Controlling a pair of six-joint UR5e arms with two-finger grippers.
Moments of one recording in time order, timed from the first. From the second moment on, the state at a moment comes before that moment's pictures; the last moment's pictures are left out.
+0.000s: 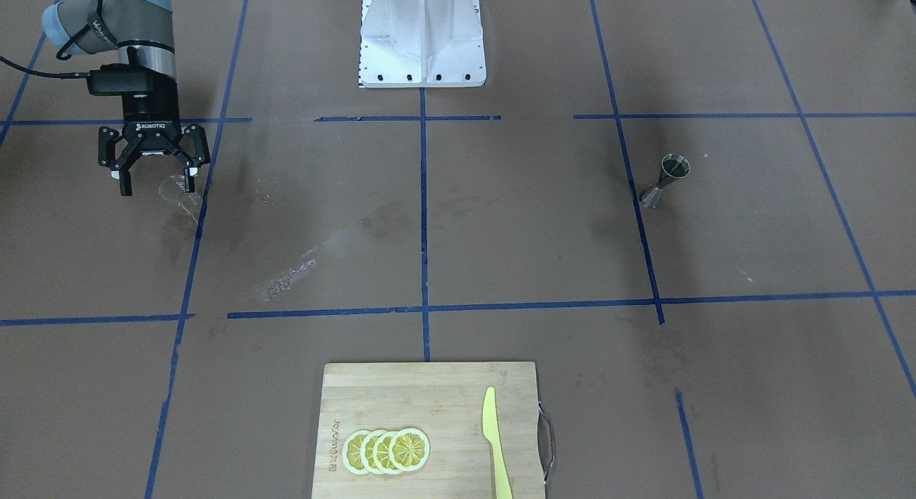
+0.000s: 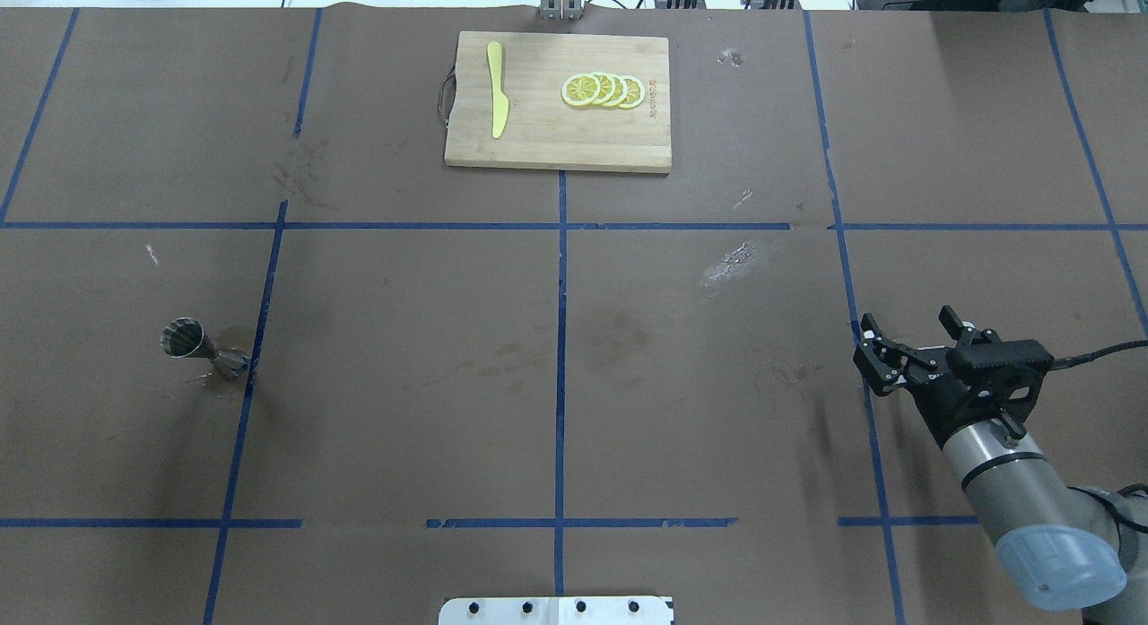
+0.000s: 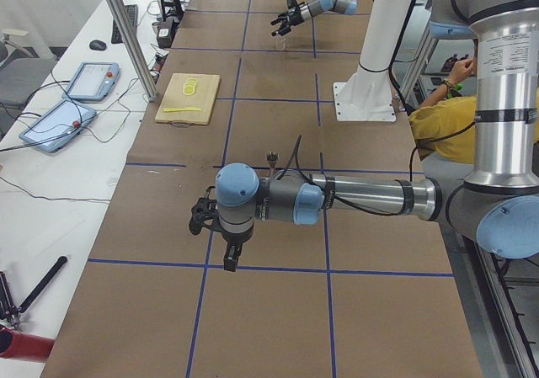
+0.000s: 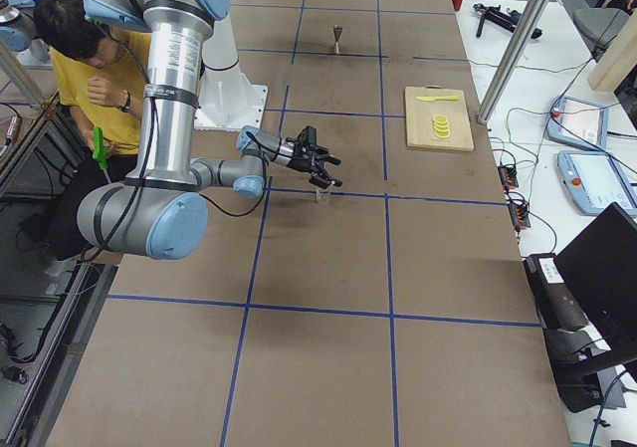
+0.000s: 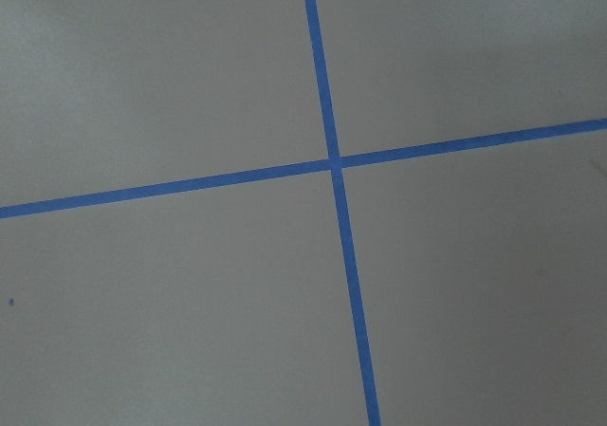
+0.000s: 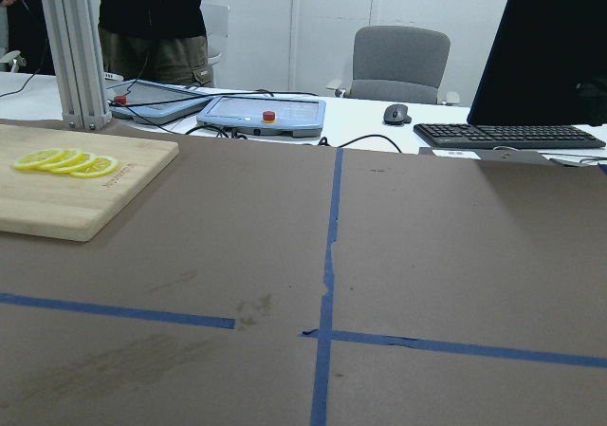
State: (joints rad) left arm -1.60 -1.49 -1.71 -1.63 -2.36 0.08; right arm 0.28 -1.79 1.91 -0.66 0.75 1.14
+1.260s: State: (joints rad) left arm -1.60 -1.48 -1.71 -1.63 -2.36 0.09; right arm 1.40 -1.77 1.89 -1.21 2.19 0.15
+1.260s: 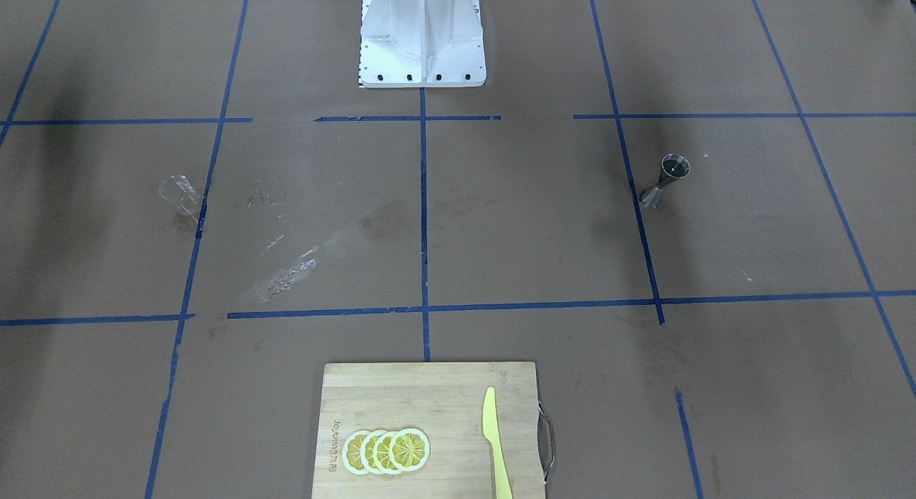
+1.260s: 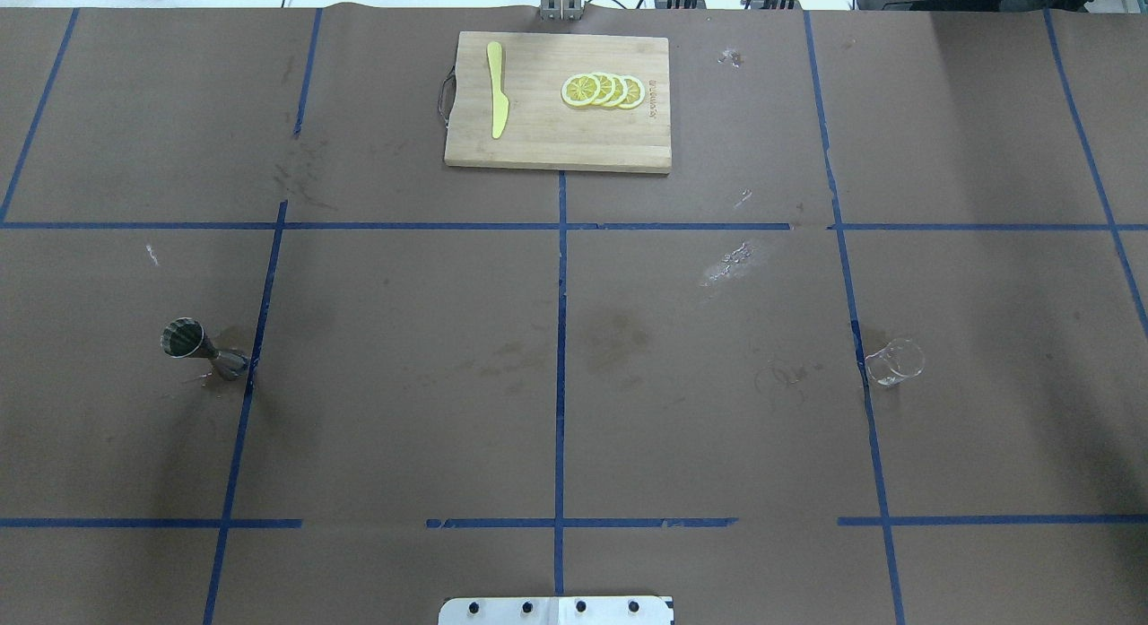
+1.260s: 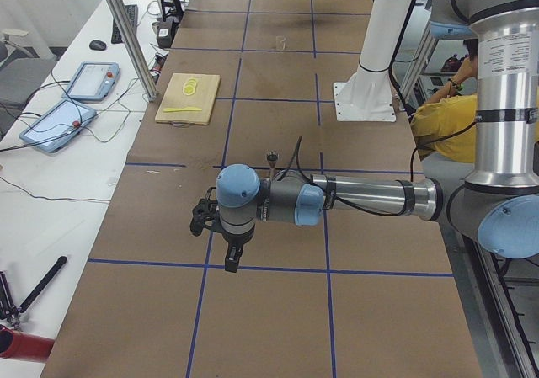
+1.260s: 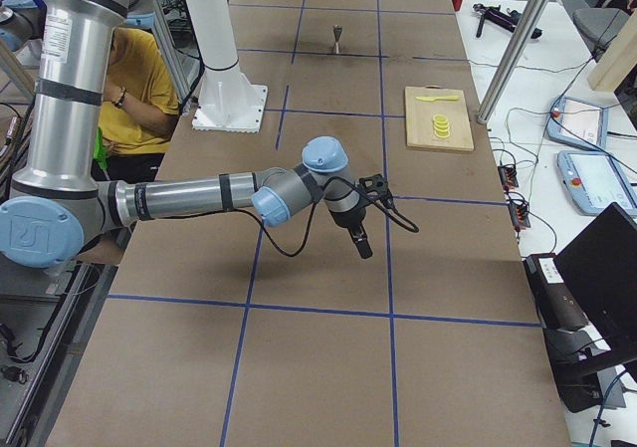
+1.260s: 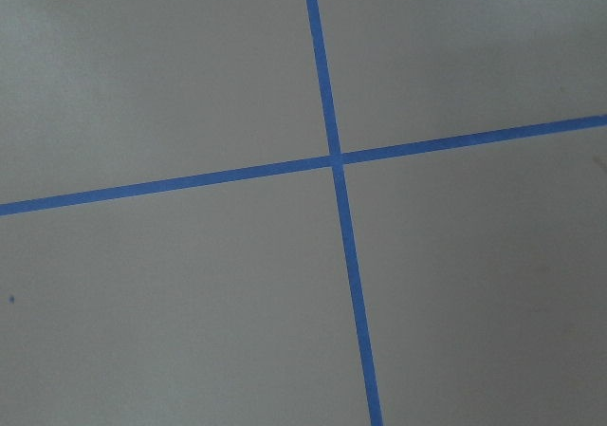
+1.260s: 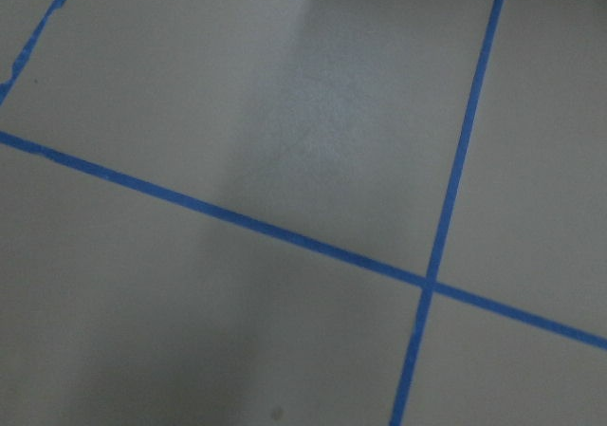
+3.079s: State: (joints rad) left arm -1.60 -1.48 -1.71 -1.63 -2.36 0.09; right arm 1.57 -1.86 1.83 -1.60 2.32 0.07
